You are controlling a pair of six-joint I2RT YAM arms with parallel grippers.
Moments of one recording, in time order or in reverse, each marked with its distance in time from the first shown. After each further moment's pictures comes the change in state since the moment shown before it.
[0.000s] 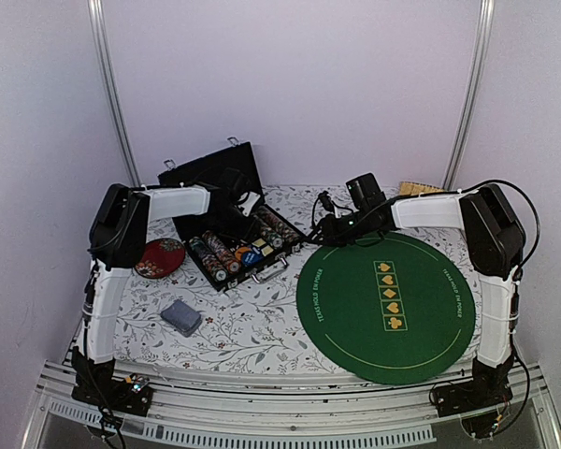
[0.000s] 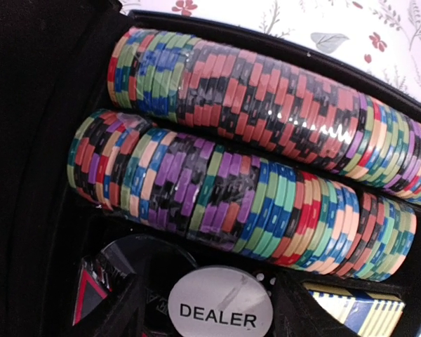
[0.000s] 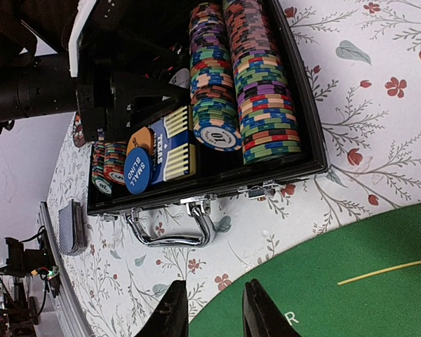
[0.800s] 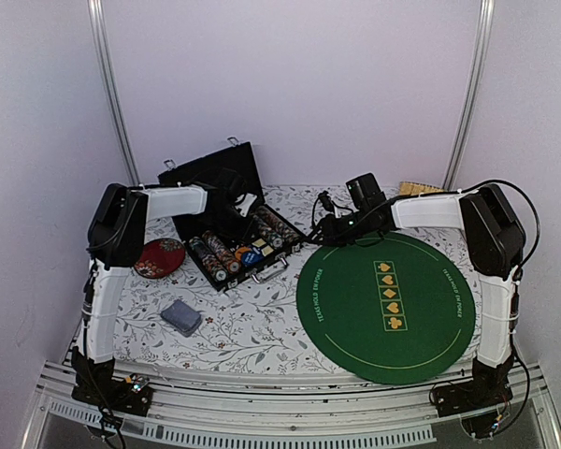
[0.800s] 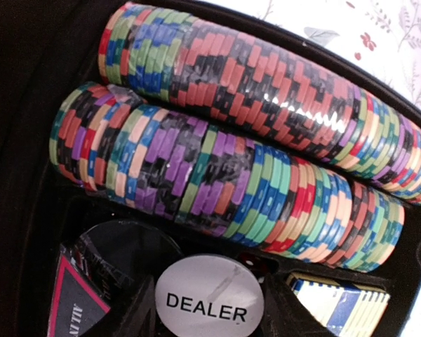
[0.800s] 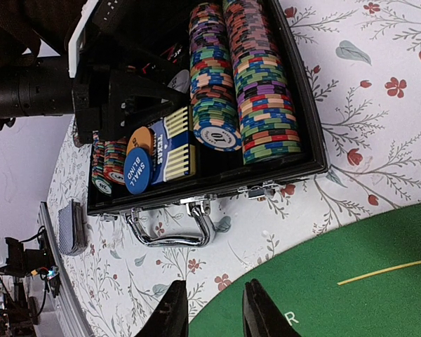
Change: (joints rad) left arm 0.014 -0.005 -0.010 -0.019 0.076 -0.074; right arm 0.000 0.000 0.000 0.000 0.000 0.000
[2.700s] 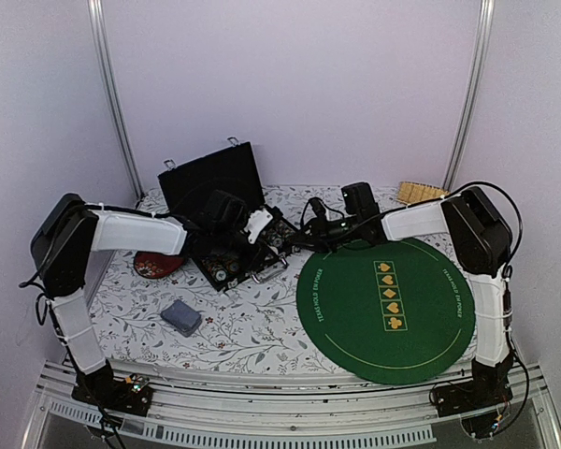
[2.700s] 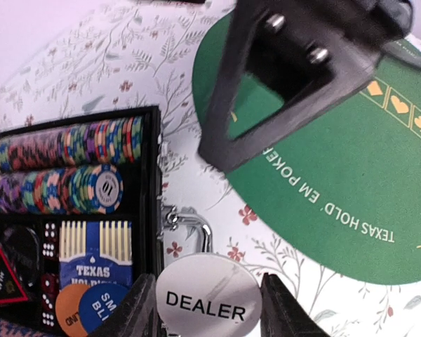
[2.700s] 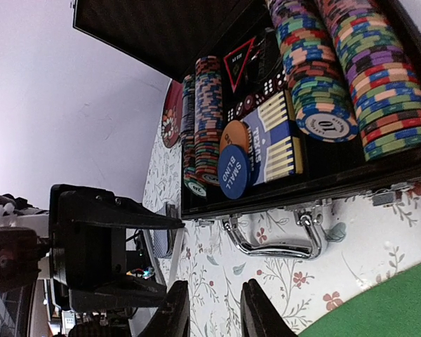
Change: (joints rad) left arm -0.214 -0.489 -0.673 0.496 0.091 0.150; right arm 0.023 0.089 -0.033 0.338 -0.281 0.386
